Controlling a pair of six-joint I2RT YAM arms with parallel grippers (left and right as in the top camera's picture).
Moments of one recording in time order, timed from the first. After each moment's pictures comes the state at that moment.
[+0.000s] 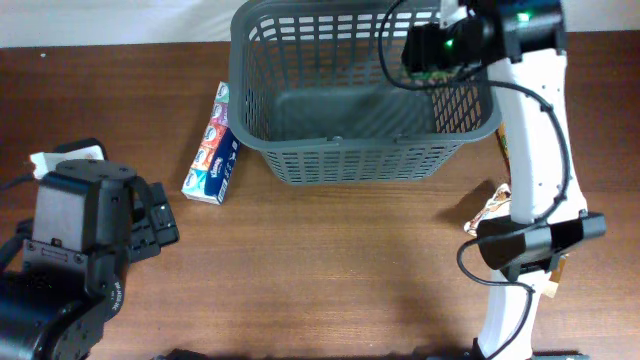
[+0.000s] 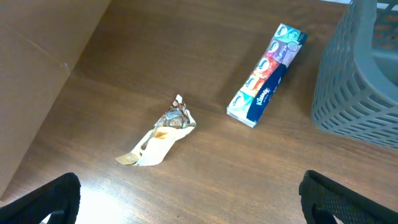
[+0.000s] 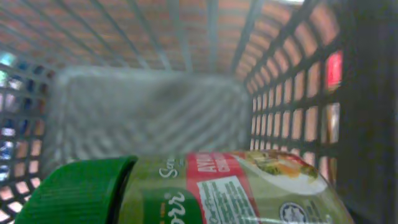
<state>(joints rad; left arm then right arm) -0.27 1.15 1.90 -1.69 -0.49 -0.41 0.18 2.16 2.58 -1.45 -0.02 0.11</state>
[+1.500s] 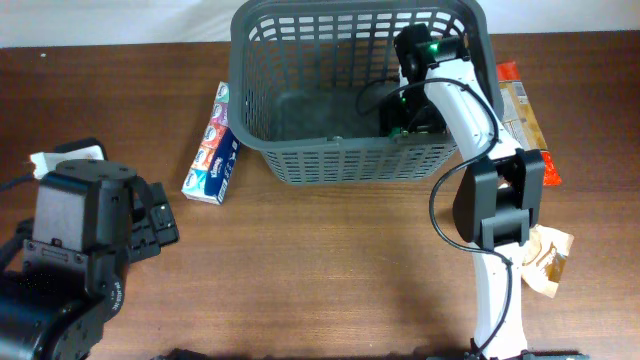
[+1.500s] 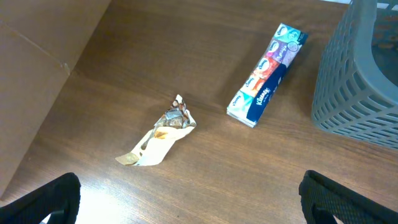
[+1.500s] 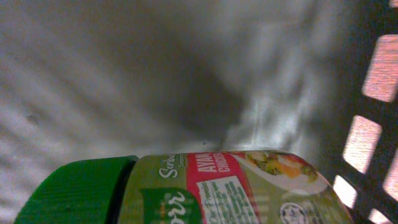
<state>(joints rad) -0.27 1.15 1.90 -1.69 -0.49 -0.41 0.21 2.40 2.21 -1.30 -0.02 0.21</state>
